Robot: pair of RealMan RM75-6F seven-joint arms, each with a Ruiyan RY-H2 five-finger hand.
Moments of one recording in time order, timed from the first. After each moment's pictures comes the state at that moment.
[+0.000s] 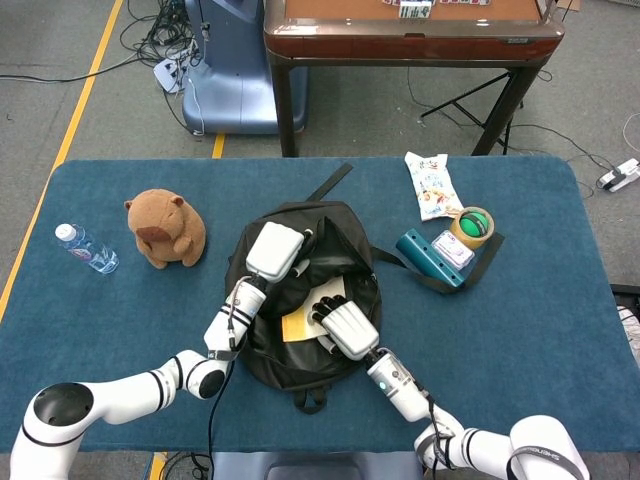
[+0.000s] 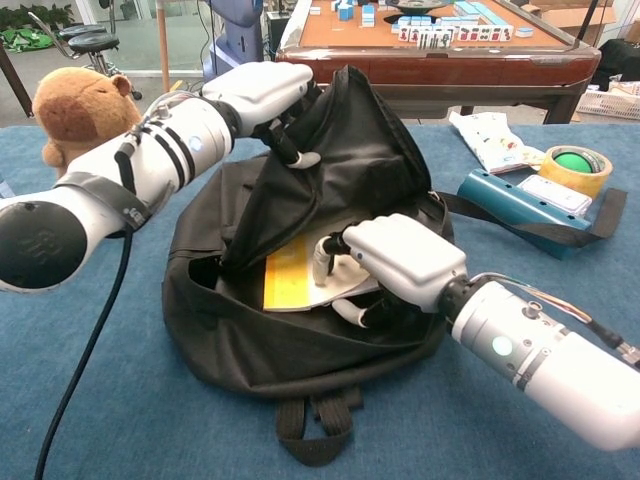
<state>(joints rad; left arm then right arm) -1.04 -1.83 -0.32 -1.08 1.15 0.99 0.38 0.65 -2.02 0.08 -0.94 -1.60 1.14 -0.07</state>
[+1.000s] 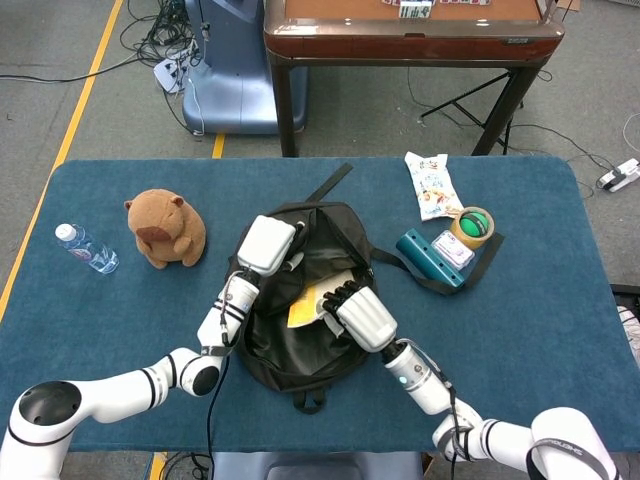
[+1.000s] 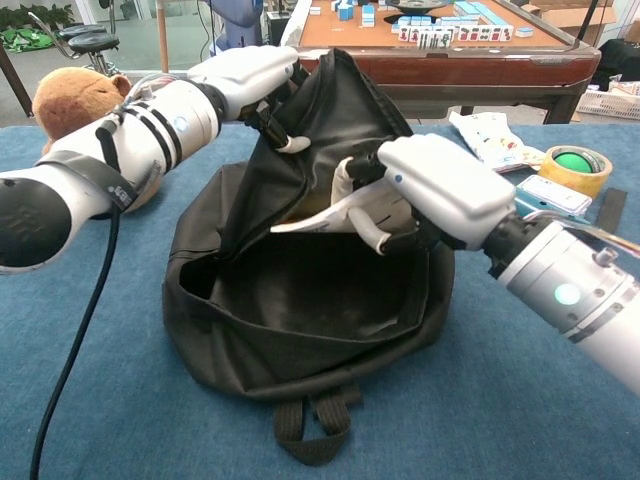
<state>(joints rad) -1.03 -1.79 -0.34 -1.15 1.11 0.99 0.39 0.66 -1.87 0.08 -1.06 -1.70 1.38 0.02</state>
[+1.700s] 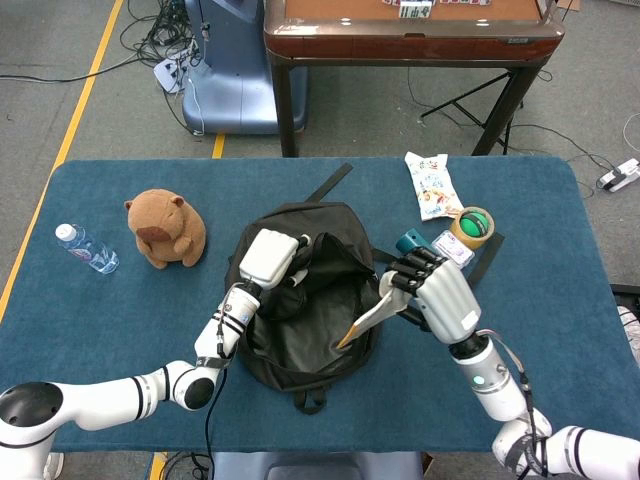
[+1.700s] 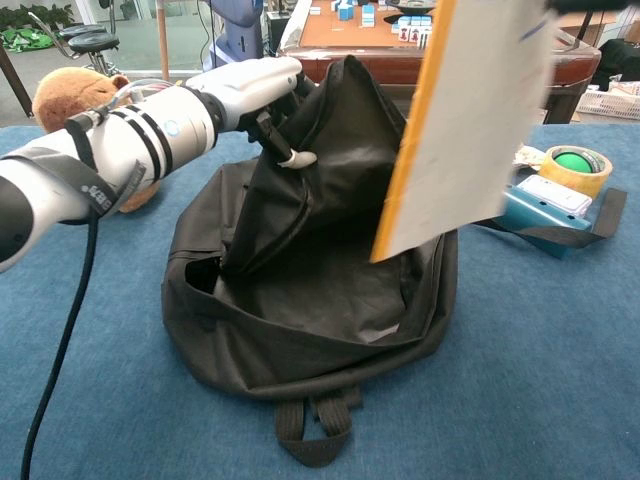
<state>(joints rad) -0.99 -1.71 -0.33 -1.36 1.02 0.98 0.44 0.56 -1.40 0.17 -1.63 -1.73 1.57 0.01</state>
